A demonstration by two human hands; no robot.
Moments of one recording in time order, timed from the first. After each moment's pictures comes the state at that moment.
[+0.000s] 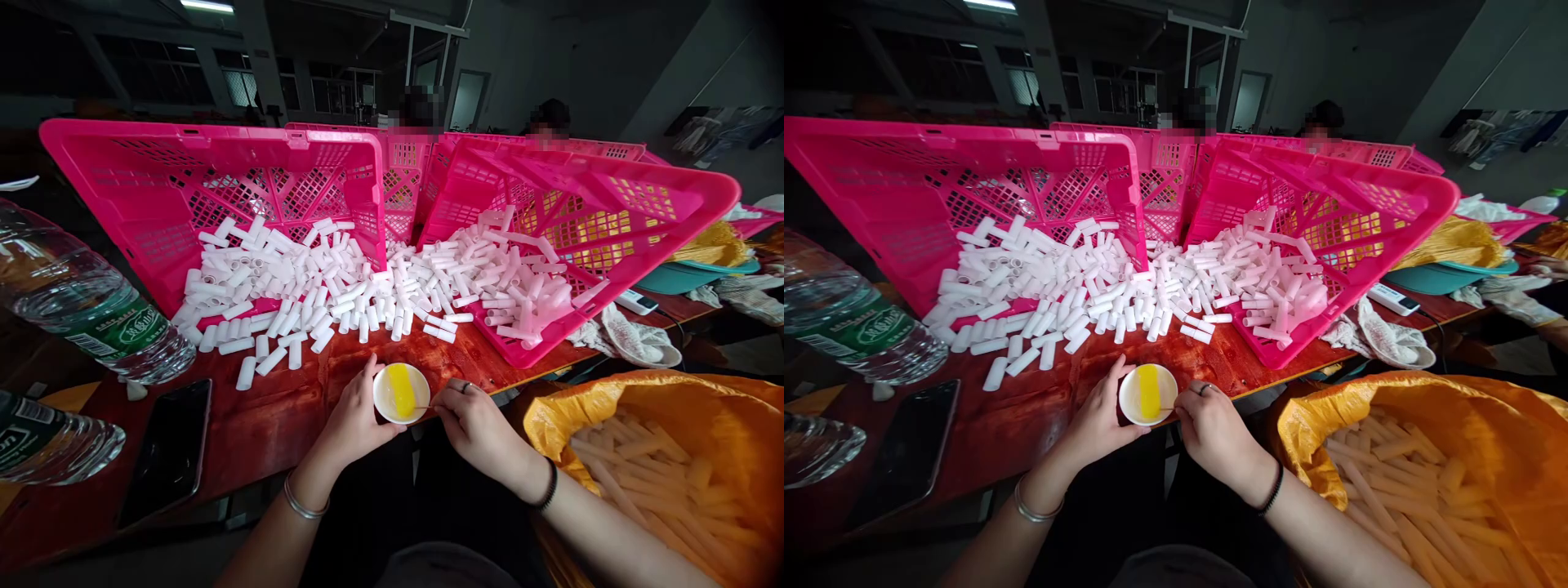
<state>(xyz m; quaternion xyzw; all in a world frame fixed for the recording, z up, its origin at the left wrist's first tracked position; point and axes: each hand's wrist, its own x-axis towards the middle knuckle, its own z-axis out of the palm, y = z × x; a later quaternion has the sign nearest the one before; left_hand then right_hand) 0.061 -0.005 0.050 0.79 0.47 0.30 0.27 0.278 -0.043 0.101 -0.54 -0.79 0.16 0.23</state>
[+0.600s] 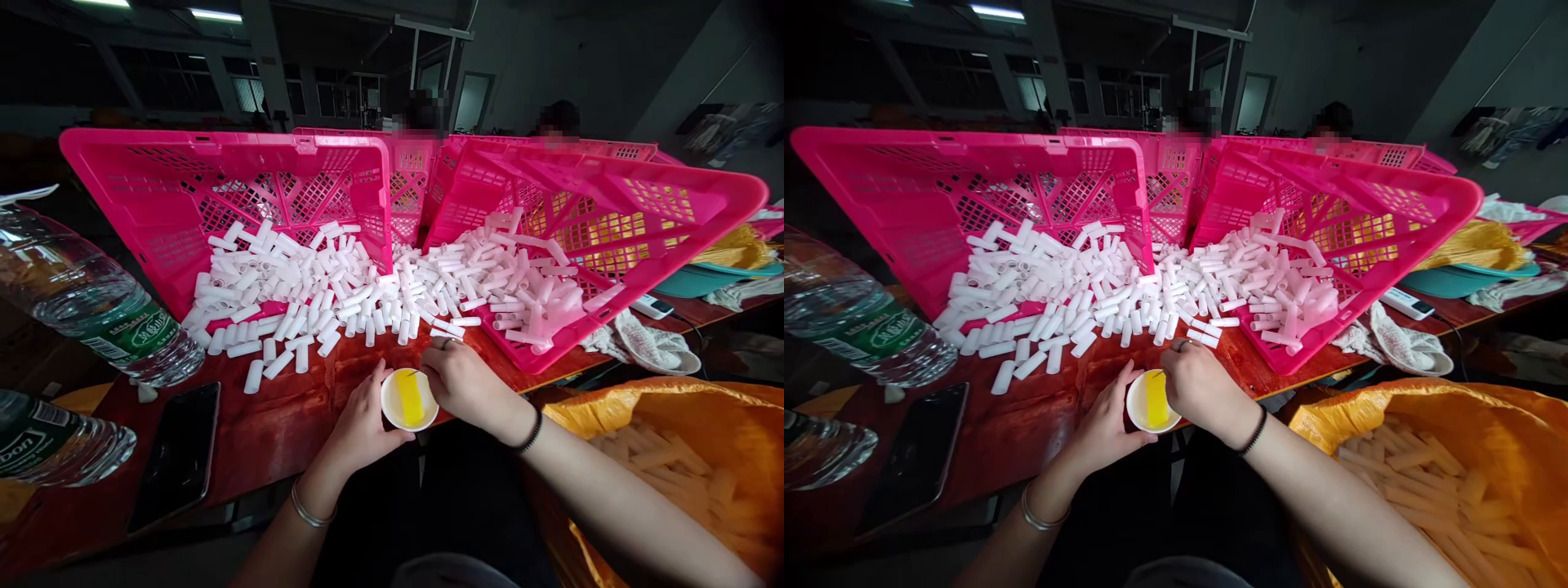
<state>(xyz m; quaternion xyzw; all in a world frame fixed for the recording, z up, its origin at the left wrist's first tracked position) 0.058 -0.002 0.048 0.79 0.46 0.27 0.29 0.253 0.006 0.151 -0.52 -0.84 0.04 0.13</state>
